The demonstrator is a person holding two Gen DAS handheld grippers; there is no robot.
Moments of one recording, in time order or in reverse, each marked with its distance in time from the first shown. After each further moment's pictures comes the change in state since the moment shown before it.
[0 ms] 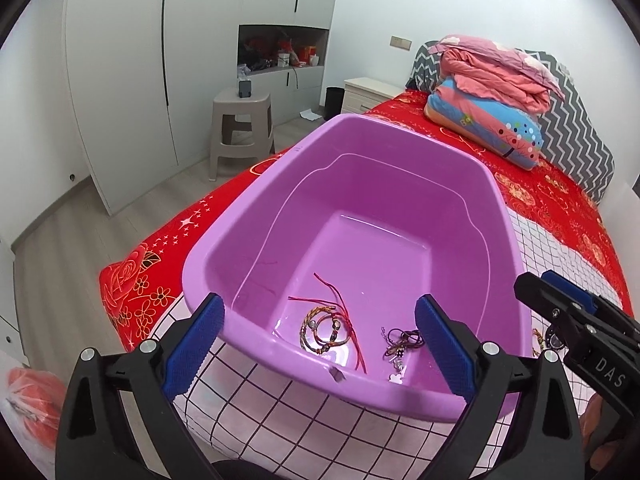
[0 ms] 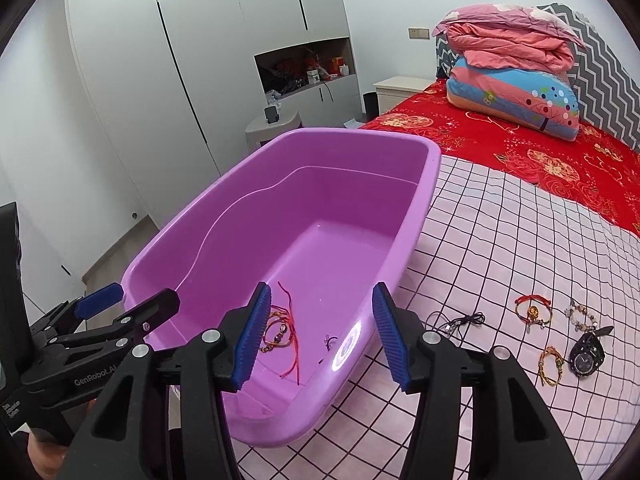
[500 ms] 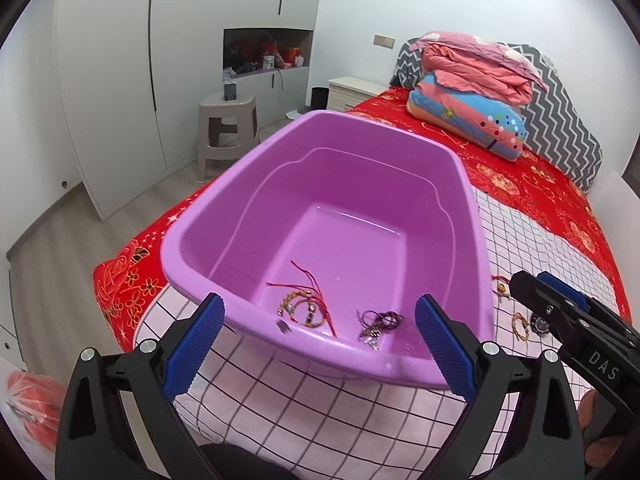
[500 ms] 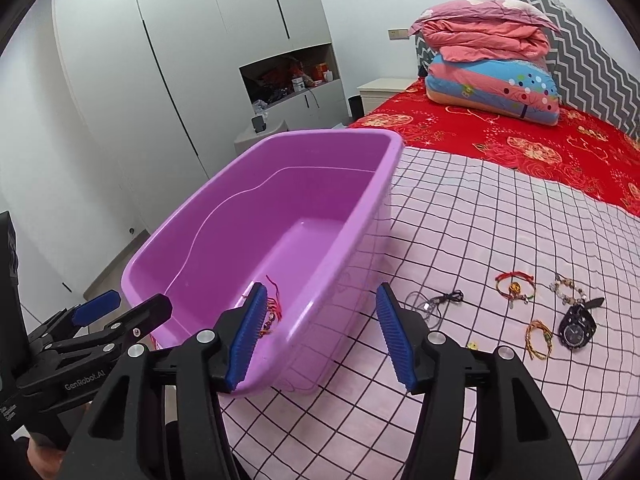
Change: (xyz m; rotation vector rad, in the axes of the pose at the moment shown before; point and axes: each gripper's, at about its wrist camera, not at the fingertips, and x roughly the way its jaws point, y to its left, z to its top) left arm -0.021 -0.027 -0.018 0.031 0.000 -0.036; right arm -0.030 -0.027 -0.026 0.069 -0.026 -0.013
